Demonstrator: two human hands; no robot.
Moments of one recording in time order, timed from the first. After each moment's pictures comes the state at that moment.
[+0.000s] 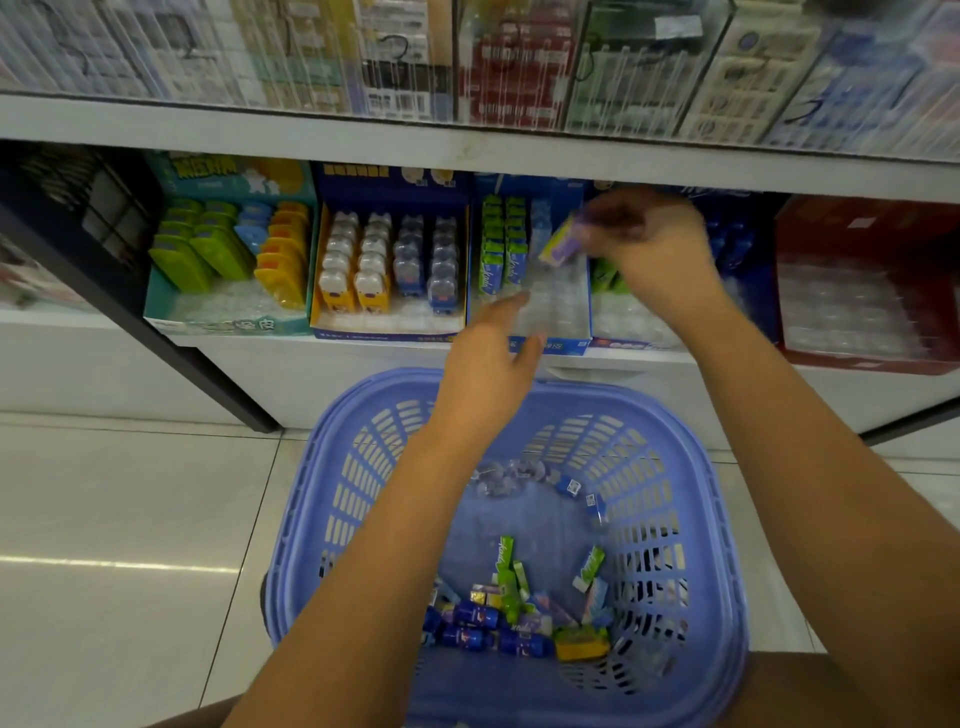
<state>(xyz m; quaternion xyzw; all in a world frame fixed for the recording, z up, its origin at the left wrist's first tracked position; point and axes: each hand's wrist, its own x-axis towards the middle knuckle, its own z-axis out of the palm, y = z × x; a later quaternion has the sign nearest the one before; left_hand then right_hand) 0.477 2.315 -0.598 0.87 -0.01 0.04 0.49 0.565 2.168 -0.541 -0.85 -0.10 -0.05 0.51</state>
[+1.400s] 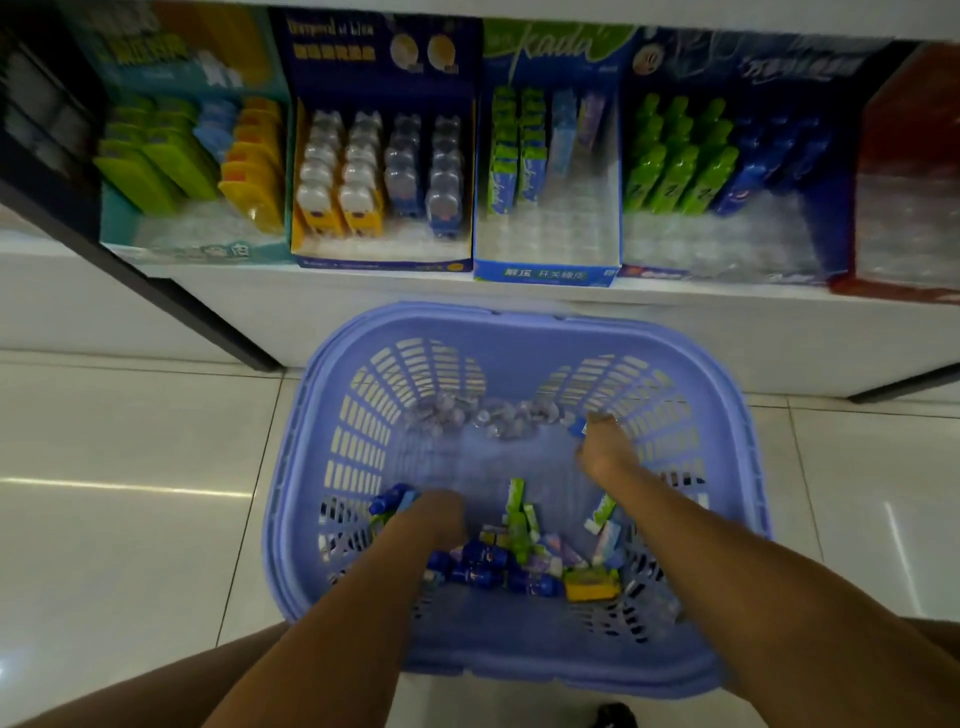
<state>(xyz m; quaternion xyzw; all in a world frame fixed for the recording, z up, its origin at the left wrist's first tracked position) 0.372 2.350 -0.791 0.85 -0.06 -0.51 0.12 0.458 2.139 -0.818 -0.94 0.04 0.34 0.06</state>
